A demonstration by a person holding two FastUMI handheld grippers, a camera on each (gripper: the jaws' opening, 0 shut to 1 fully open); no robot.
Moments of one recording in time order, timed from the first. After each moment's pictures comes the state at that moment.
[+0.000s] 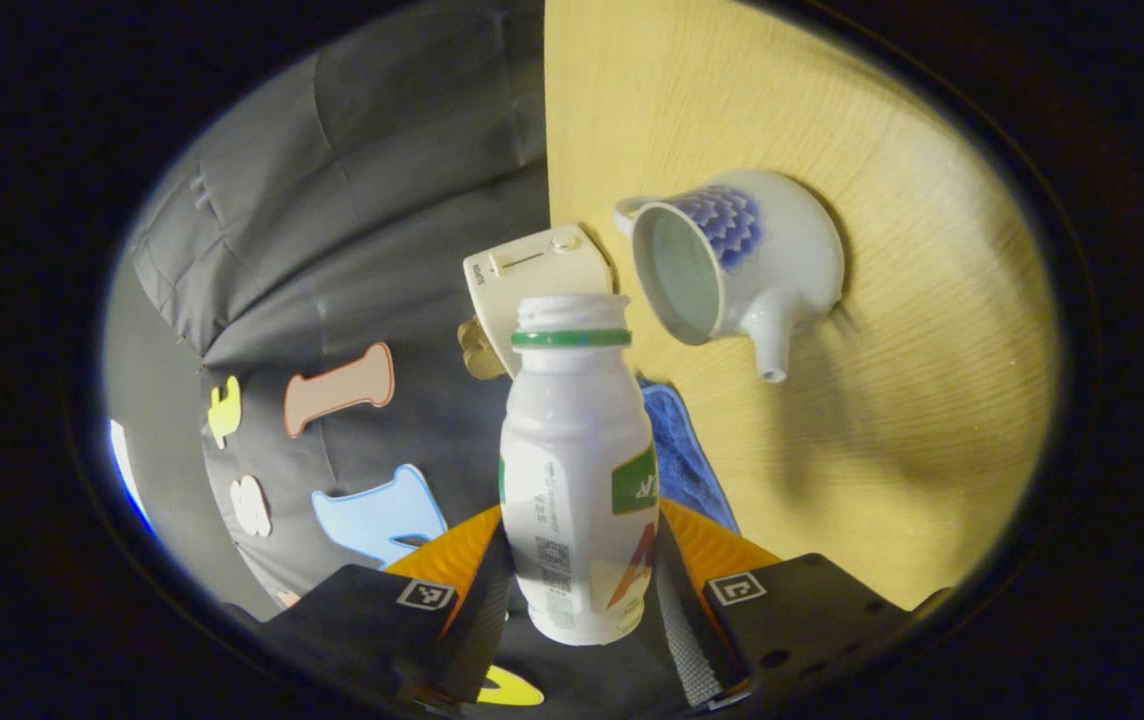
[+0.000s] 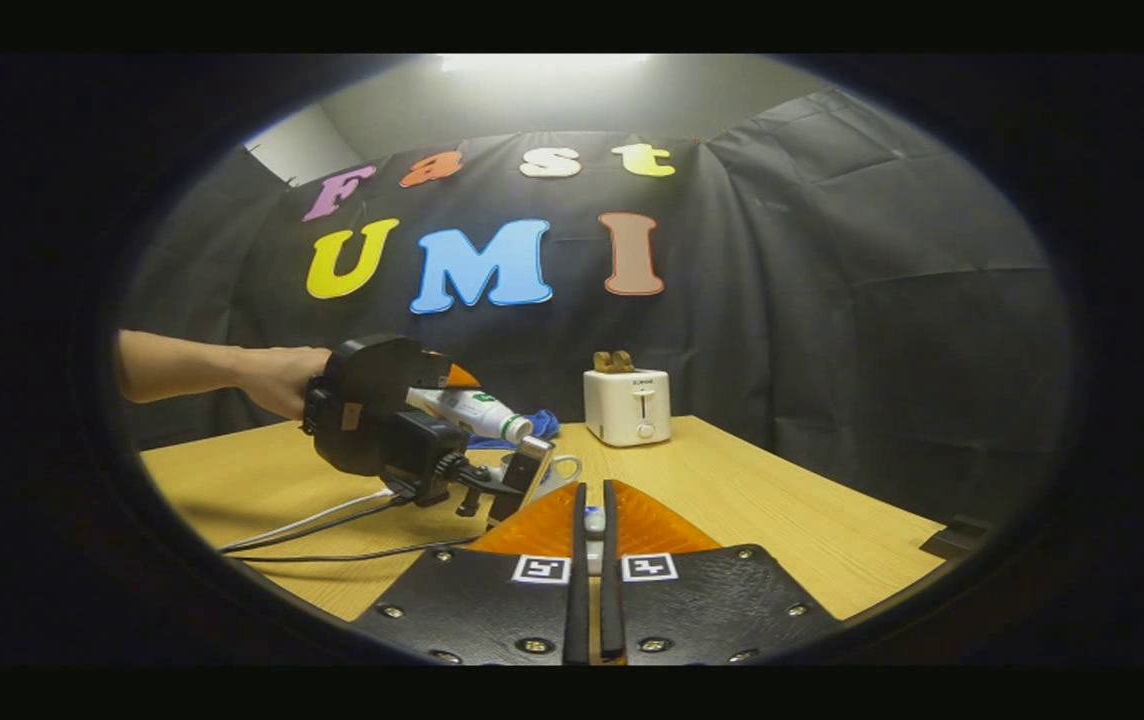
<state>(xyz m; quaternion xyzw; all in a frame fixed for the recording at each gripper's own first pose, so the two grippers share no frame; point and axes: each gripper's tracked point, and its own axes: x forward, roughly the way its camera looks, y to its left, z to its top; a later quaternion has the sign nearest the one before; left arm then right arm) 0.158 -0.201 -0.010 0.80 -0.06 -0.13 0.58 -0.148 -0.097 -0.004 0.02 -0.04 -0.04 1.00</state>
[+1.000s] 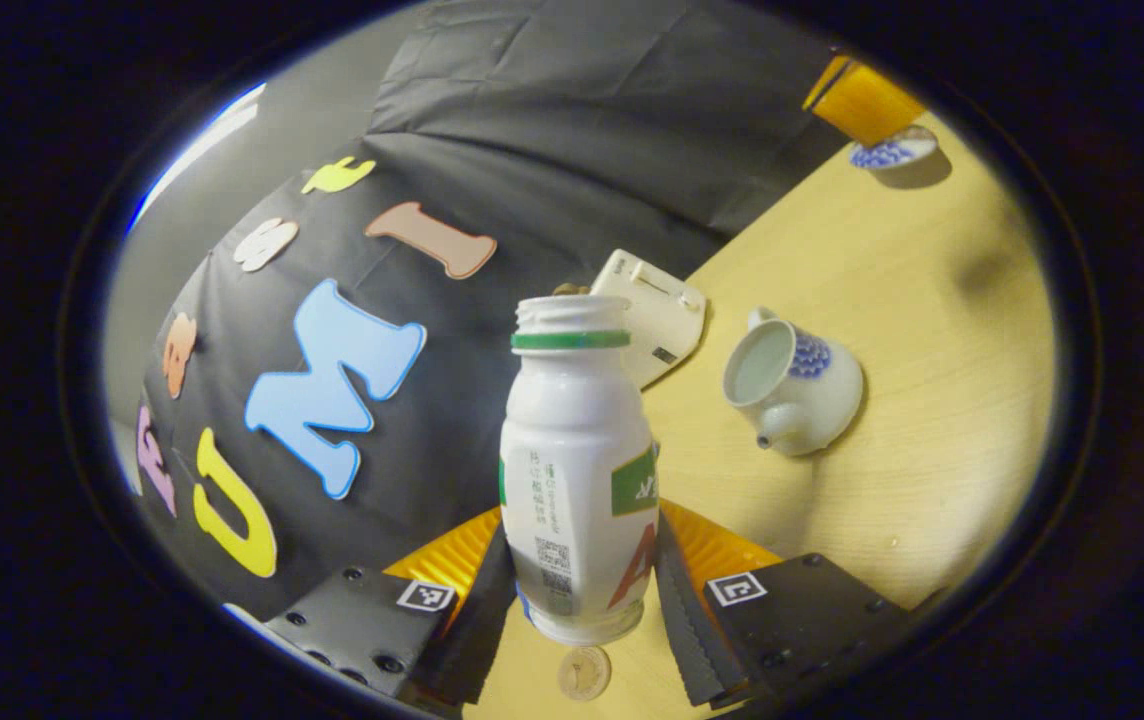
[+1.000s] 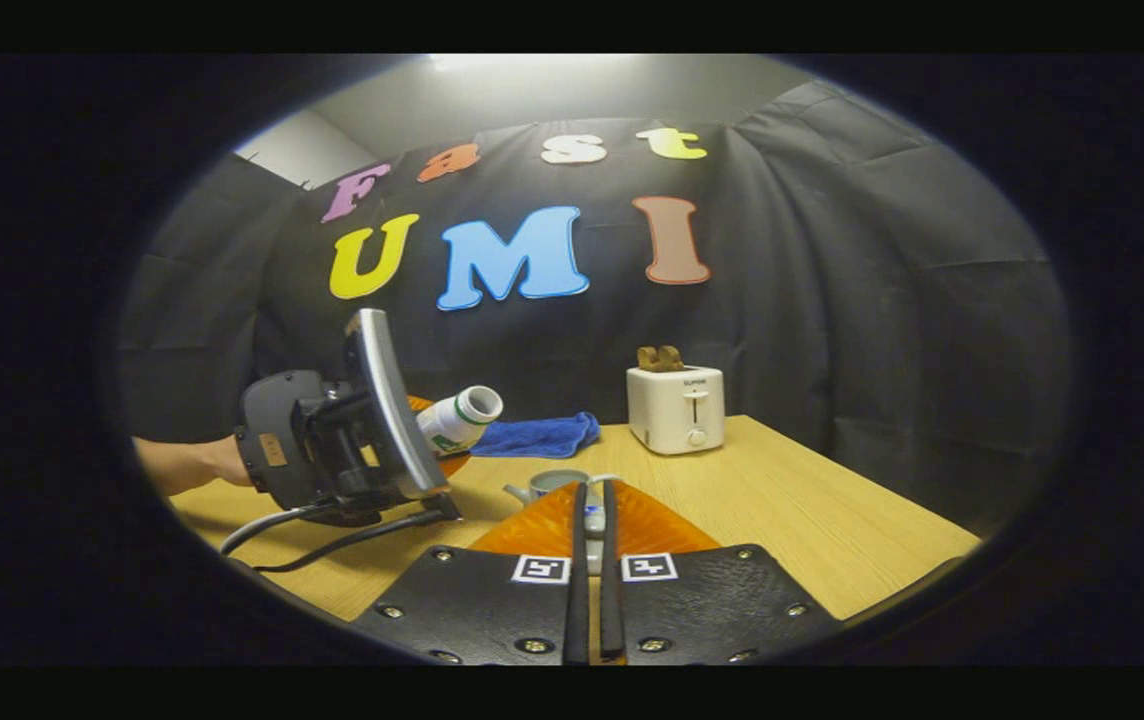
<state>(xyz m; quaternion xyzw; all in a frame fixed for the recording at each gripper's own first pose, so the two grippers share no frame) 0.113 -0.158 -0.011 0.46 -0.05 -0.17 0.87 -0.069 -0.072 0.018 0.02 -0.03 0.04 1.00</state>
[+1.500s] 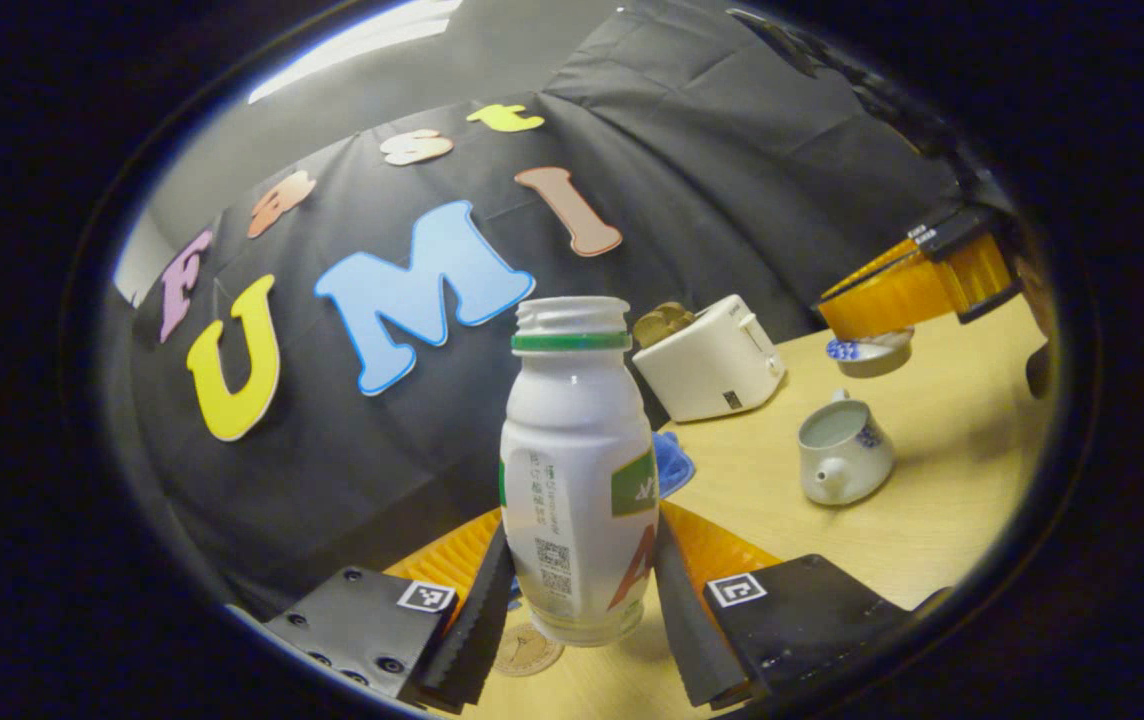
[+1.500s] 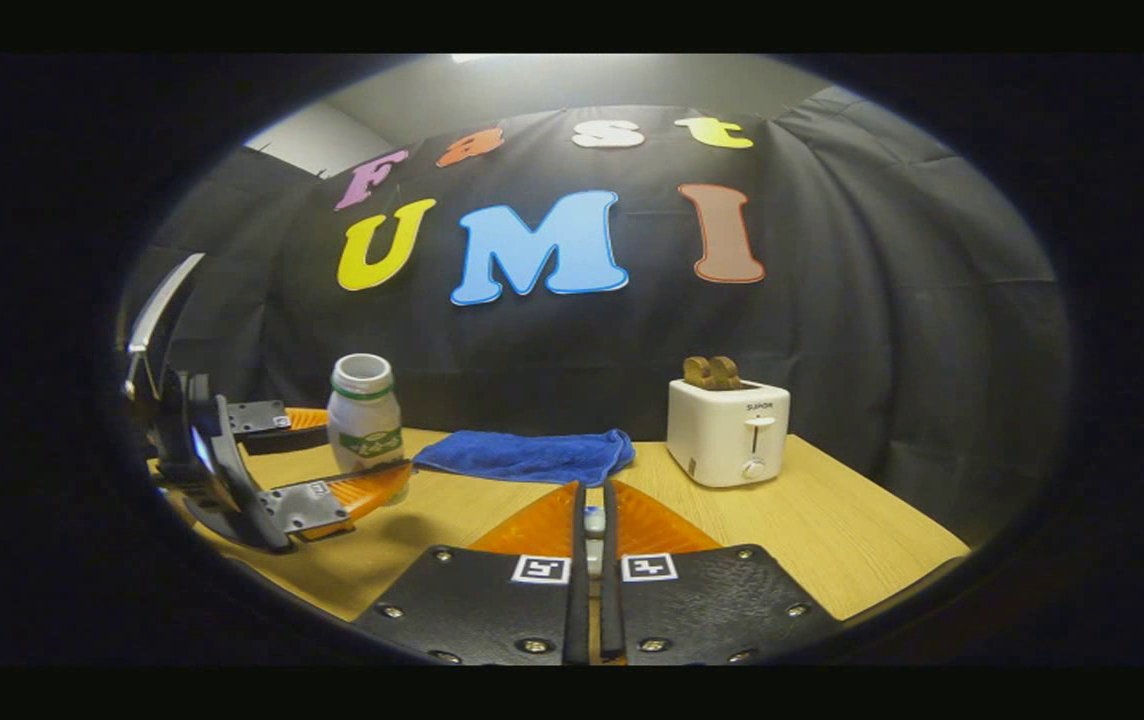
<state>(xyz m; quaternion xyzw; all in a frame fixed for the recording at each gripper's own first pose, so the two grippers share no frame) 0.109 -0.090 0.015 0.24 -0.05 -0.12 0.96 0.022 -0.043 0.043 0.00 -0.02 0.08 1.00</state>
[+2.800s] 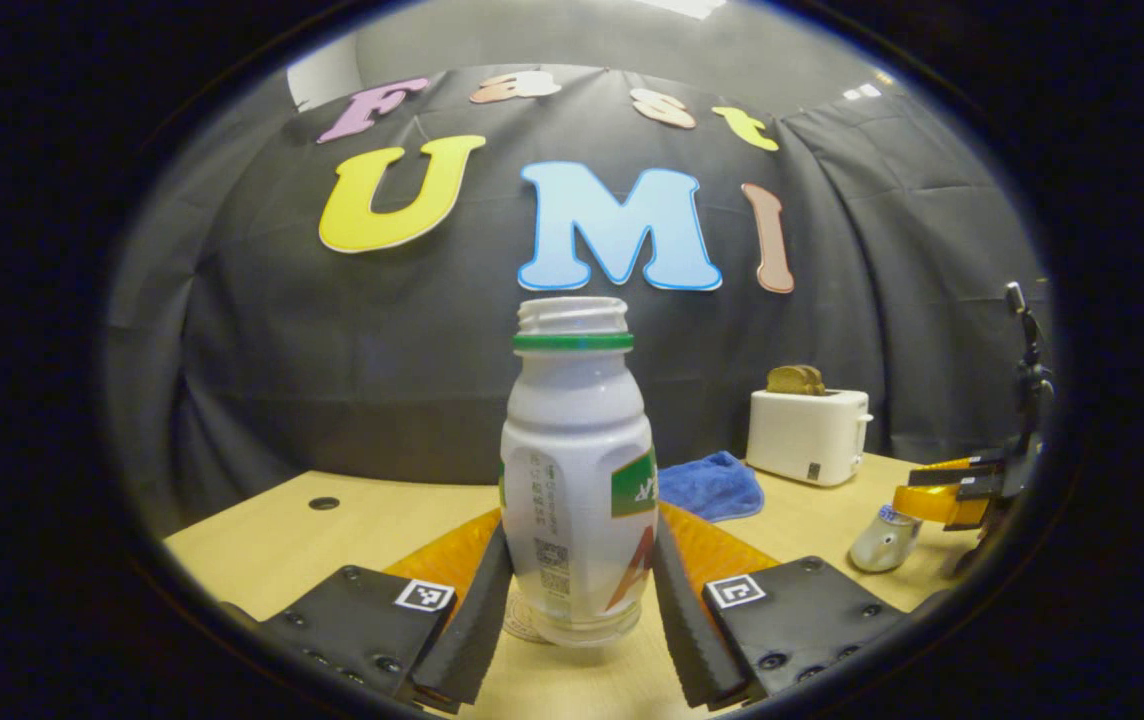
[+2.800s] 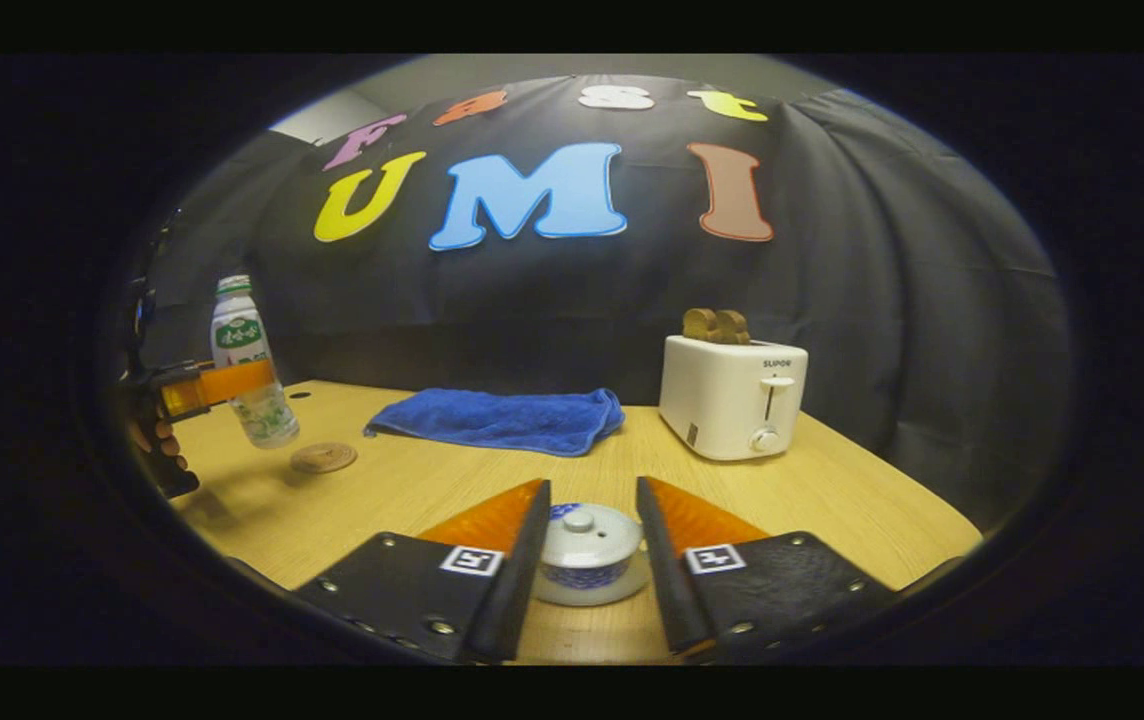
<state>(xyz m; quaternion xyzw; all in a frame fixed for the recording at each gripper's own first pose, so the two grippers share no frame) 0.132 0.038 0.010 -0.01 0.01 -0.05 1.00 0.057 -0.042 0.002 -0.02 0.01 0.05 1.00</state>
